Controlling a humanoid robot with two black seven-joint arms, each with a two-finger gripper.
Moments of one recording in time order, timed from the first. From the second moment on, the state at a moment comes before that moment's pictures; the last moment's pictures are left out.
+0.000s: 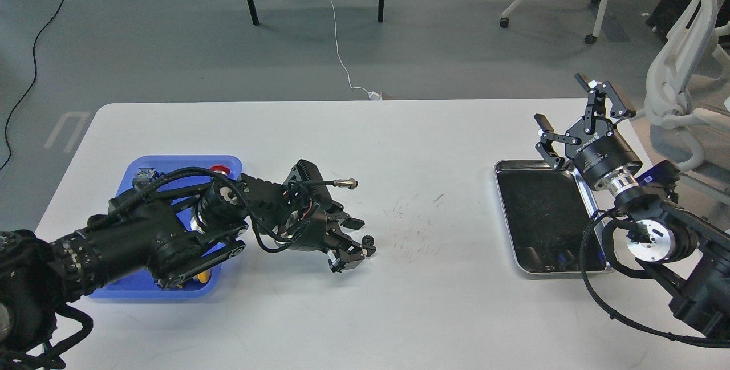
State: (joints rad) left arm -0.85 0.22 -0.21 -0.98 2.18 -0.25 -0.49; right arm 0.52 -0.49 0.67 0.93 -0.10 0.31 0.49
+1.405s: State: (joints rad) left arm -0.70 0.95 -0.29 -1.34 2.14 -0.17 -0.49; right arm 0.52 -0.48 0.66 0.93 -0.11 0.31 0.49
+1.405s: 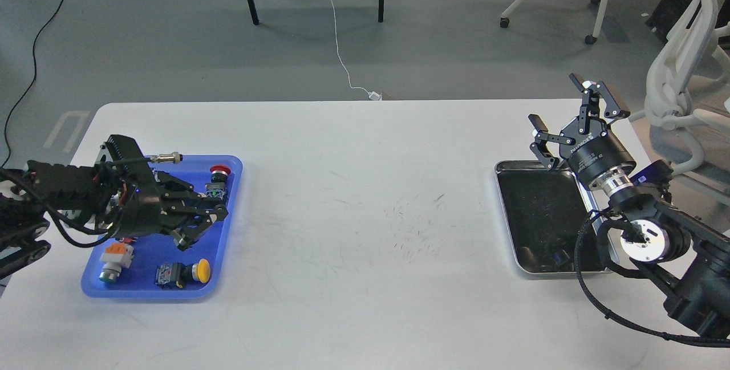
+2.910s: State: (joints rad) left arm -0.54 0.77 -0.62 -1.36 1.01 0.01 -0.49; right arm 0.53 -0.49 0.66 0.95 -0.11 0.31 0.49
